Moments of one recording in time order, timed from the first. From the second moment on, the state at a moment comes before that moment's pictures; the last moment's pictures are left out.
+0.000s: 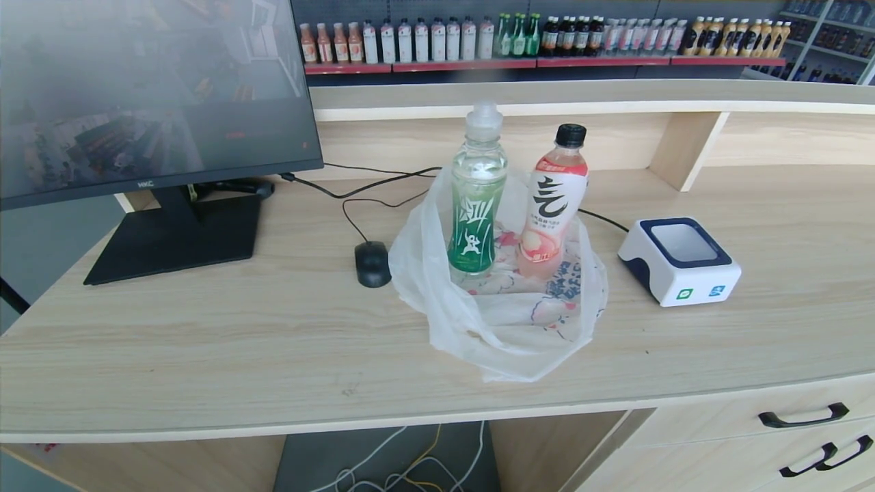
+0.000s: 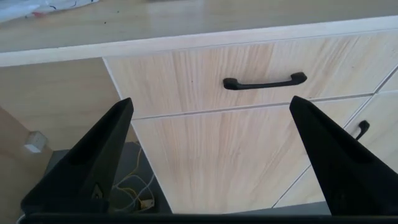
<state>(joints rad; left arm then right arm) 0.00 0.00 0.00 0.00 0.00 0.00 -0.01 0.00 0.00 -0.01 -0.05 0.02</state>
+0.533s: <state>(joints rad) 0.00 0.00 0.00 0.00 0.00 0.00 -0.01 0.00 0.00 -0.01 -0.05 0.01</state>
